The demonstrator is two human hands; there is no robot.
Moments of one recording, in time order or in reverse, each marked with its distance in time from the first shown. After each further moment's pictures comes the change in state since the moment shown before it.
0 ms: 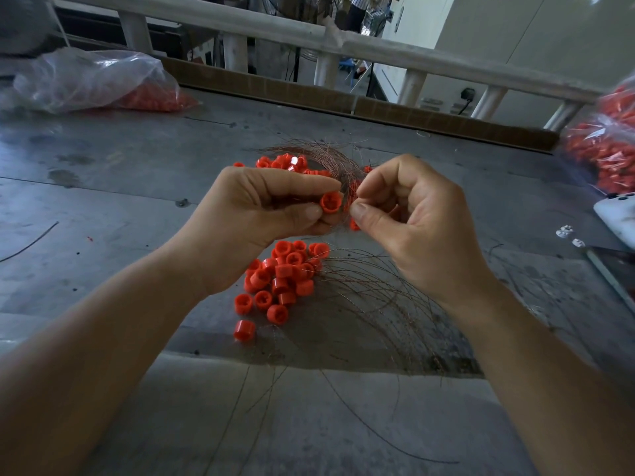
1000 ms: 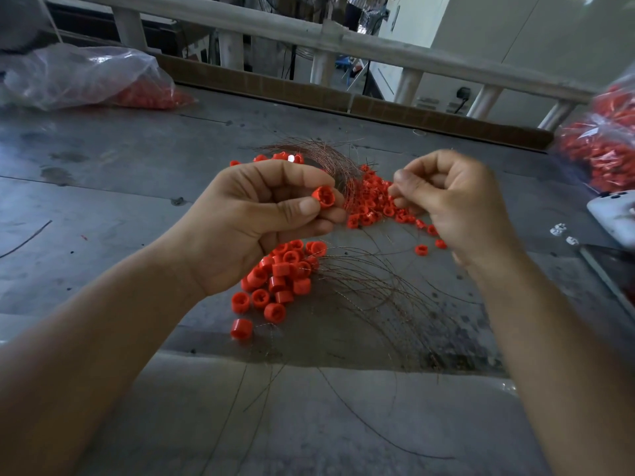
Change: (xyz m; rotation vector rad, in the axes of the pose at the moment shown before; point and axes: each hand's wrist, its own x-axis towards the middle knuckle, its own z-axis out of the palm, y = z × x) left_hand 0.001 -0.001 -0.001 -0.321 -0.091 -0.108; right_hand 0.015 0.033 -0.031 0.023 0.175 0.296
